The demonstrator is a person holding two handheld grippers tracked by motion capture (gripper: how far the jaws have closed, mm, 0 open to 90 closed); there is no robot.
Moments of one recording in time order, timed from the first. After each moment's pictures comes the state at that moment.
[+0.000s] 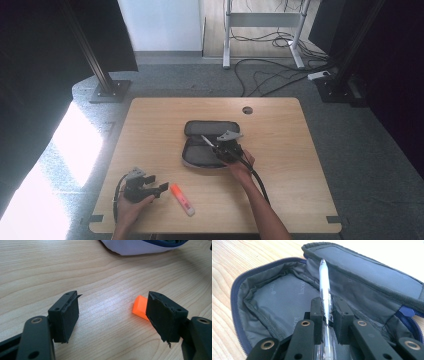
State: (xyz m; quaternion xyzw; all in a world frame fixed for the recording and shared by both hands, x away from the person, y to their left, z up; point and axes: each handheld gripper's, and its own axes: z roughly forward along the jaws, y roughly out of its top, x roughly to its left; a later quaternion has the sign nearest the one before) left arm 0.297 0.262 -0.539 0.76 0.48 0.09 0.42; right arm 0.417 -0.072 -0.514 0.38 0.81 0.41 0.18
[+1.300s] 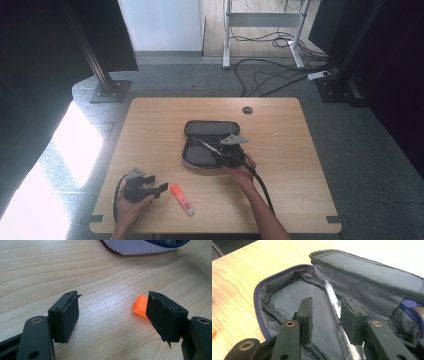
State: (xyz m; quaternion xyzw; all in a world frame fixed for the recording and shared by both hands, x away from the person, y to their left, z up) left arm 0.298 0.264 -0.540 0.76 0.48 0.09 0.42; right arm 0.396 -0.078 -0.510 0.40 0.78 0.45 0.17
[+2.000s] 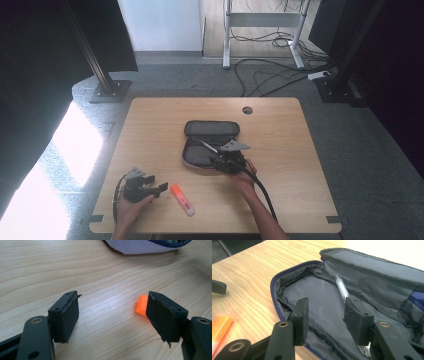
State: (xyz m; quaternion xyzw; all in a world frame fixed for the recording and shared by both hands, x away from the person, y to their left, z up) left arm 0.299 0.265 -0.541 0.76 0.48 0.08 0.42; right arm 0.374 -0.079 -0.511 0.39 0.78 0.46 0.16
